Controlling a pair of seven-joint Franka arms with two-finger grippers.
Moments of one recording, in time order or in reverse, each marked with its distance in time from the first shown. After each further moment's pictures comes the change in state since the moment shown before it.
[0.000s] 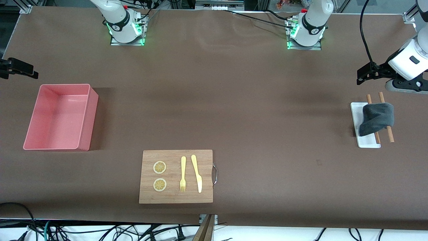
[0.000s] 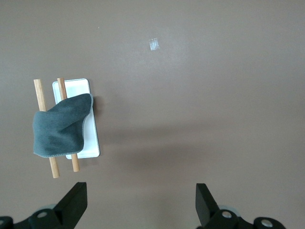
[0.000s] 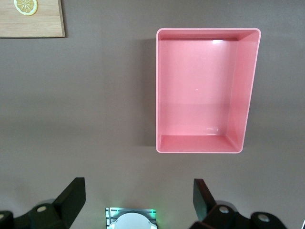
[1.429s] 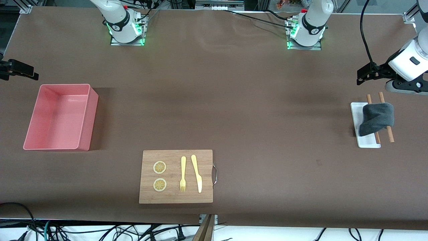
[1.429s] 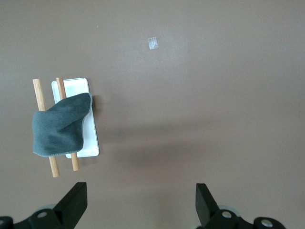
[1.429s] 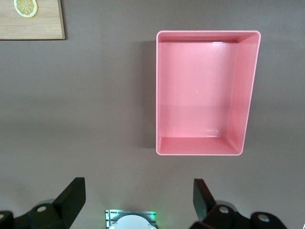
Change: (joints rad) left arm 0.000 0.015 -0.004 0.023 0.000 -0.022 0.000; right arm 0.000 0.005 0.000 0.000 0.001 0.010 0.000
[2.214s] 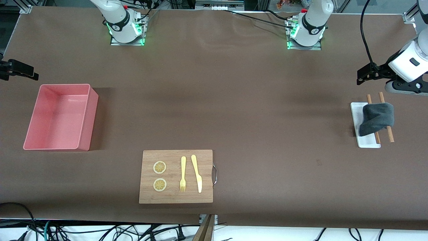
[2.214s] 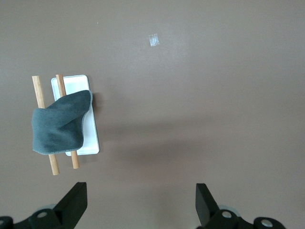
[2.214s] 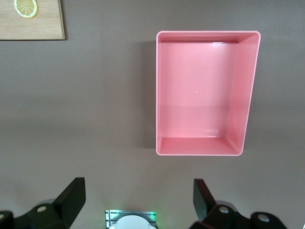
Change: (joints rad) left arm 0.005 0.008 0.004 0.001 0.000 -0.006 0.000; right arm 0.000 0.000 0.000 0.000 0.000 0.001 0.000
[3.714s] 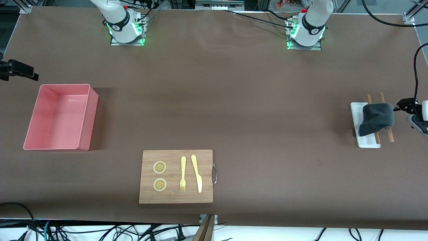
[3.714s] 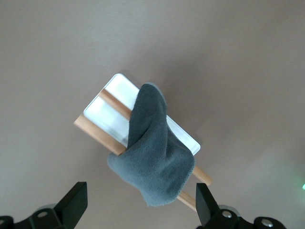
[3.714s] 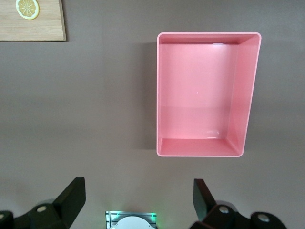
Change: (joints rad) left arm 0.328 0.477 0.001 0.202 0.098 0.141 1.088; right arm 0.000 0.001 0.000 0.000 0.007 0.004 0.000
